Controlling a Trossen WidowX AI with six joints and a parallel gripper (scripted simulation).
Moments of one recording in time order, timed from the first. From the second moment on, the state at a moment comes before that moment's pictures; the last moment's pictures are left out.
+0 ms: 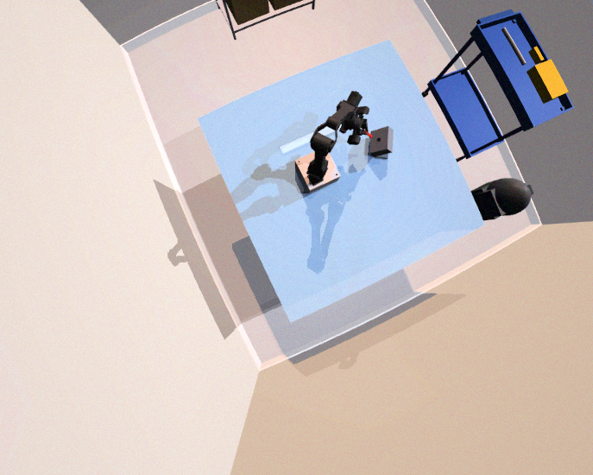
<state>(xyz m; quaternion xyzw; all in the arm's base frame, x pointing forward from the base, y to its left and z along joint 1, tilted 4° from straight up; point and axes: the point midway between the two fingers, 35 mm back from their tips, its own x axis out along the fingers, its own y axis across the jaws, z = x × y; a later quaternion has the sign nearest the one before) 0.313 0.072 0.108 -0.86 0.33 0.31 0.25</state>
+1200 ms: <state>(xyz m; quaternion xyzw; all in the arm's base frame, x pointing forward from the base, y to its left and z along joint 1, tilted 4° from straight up) 0.340 0.067 0.085 -0.89 0.28 0.31 0.16</state>
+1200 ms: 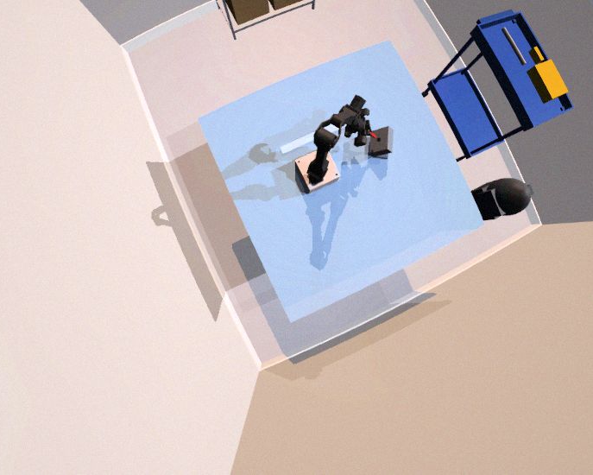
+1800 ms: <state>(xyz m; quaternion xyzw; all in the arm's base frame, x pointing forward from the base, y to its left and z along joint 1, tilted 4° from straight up) 0.351 0.061 0.074 -0.90 0.27 0.31 0.15</state>
